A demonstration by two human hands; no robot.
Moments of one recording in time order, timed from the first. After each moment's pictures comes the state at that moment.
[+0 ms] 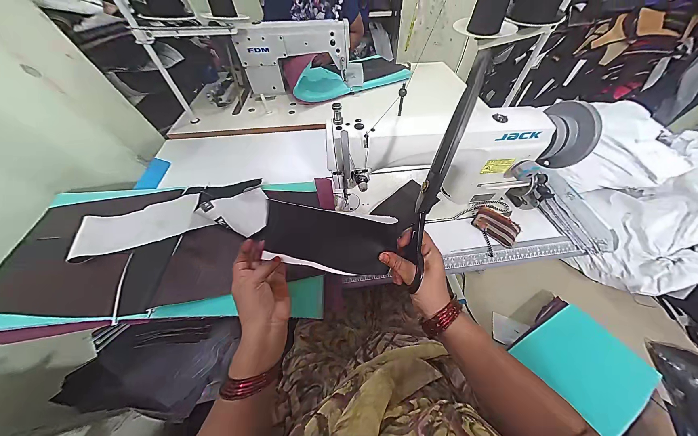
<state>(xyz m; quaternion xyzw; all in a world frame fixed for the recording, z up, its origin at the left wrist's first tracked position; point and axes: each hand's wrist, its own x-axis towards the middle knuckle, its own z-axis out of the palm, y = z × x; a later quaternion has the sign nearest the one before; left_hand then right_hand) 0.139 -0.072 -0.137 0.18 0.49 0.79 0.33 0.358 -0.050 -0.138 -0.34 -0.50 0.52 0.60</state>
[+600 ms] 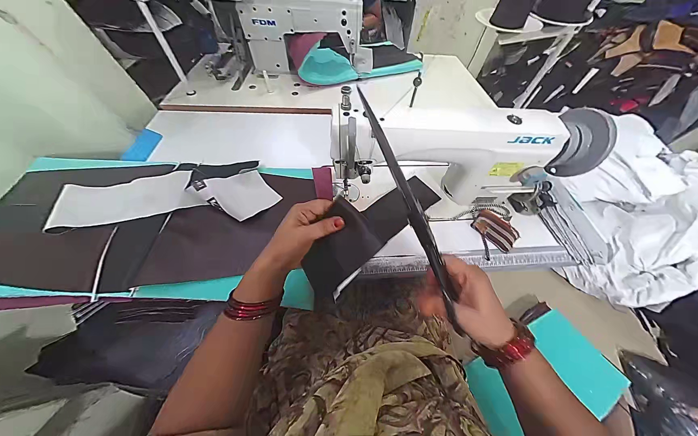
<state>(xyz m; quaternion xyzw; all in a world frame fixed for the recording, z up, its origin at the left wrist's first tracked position) 0.139 -0.018 -0.122 0.58 0.38 0.50 0.51 0.438 -0.072 -0.123 -0.41 -0.73 0.40 0.37</state>
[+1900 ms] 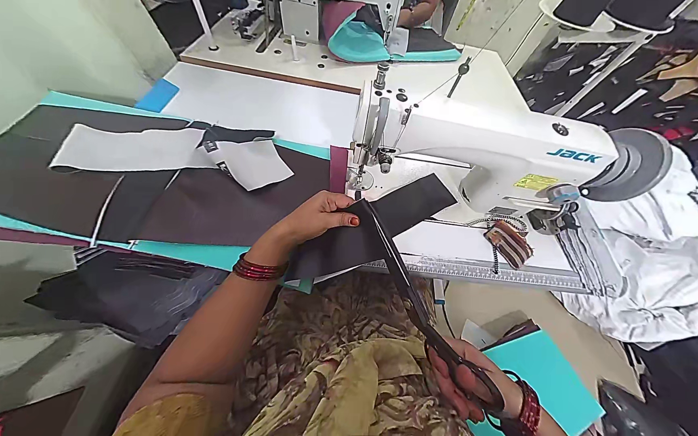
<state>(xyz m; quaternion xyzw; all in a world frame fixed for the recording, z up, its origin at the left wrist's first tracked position) 0.129 0.003 -0.151 0.68 0.35 0.42 0.49 0.494 -0.109 -0.184 -0.17 -0.50 0.83 0.17</state>
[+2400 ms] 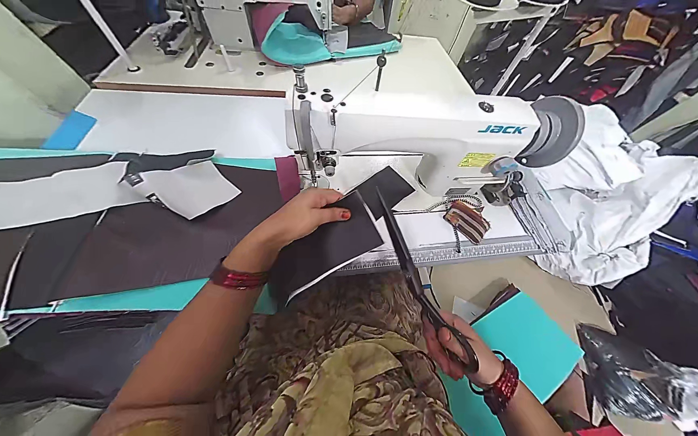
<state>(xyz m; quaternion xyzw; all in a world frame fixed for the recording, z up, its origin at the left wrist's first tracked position) 0.186 0.032 -0.117 0.73 0.43 0.29 0.45 0.521 -0.118 -0.199 -0.34 -0.49 0.74 0.30</state>
